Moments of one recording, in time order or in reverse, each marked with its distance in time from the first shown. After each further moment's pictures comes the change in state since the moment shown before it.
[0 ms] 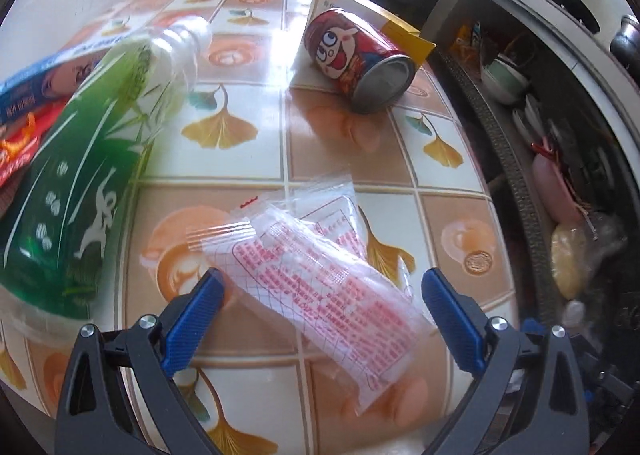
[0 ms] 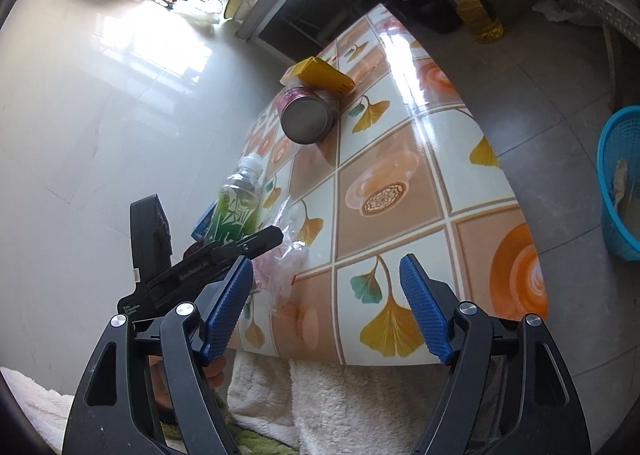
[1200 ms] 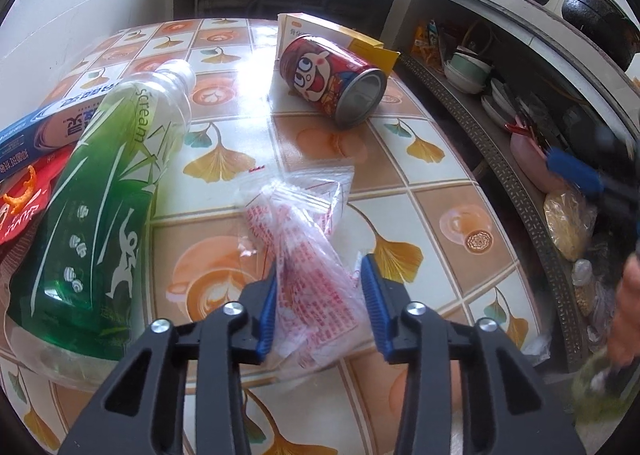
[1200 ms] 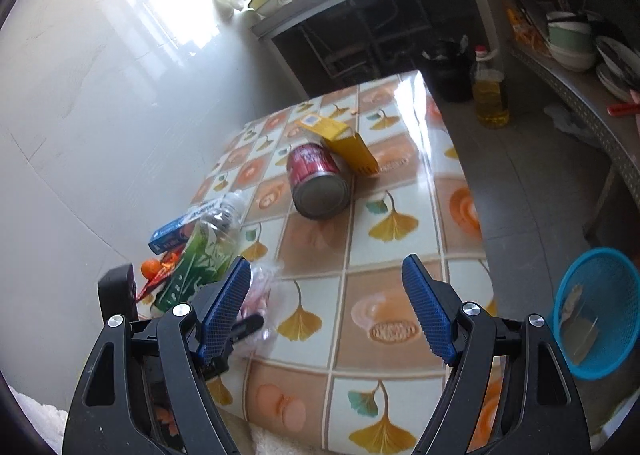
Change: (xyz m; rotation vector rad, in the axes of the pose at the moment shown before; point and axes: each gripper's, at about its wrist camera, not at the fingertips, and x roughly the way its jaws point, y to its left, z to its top) left arm -0.013 0.013 -0.007 0.166 -0.090 -0.064; right arm 0.028 0.080 0.082 -0.313 -0.064 -0.186
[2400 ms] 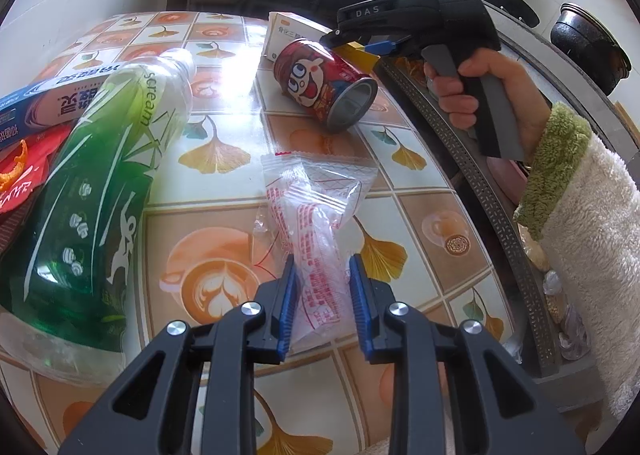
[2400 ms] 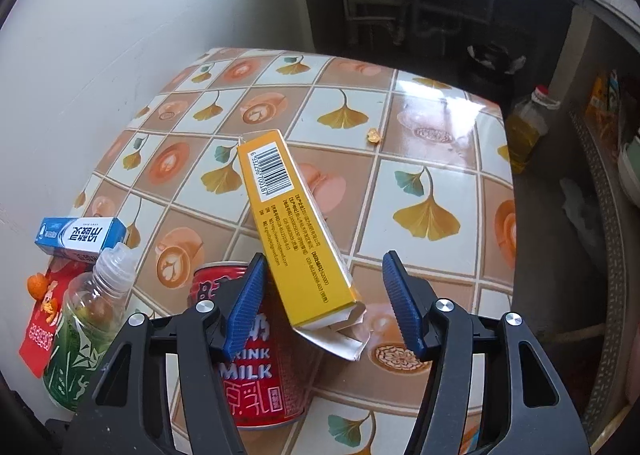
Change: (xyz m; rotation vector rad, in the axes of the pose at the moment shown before) left arm -0.007 0.013 -0.004 -0.055 -0.019 -0.112; right arm 0.213 0.020 0.130 -0.301 0.299 -0.193
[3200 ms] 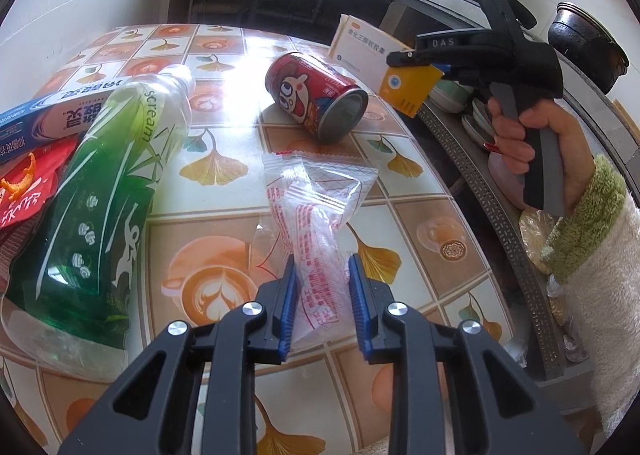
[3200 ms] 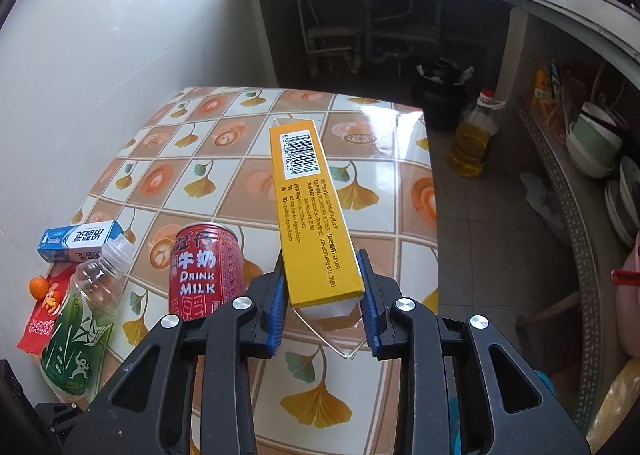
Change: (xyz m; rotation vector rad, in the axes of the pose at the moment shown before) left arm -0.007 -0.007 -0.001 0.015 -0.033 0.021; right arm -0.070 -0.024 -0.051 0.087 -0.140 -0.108
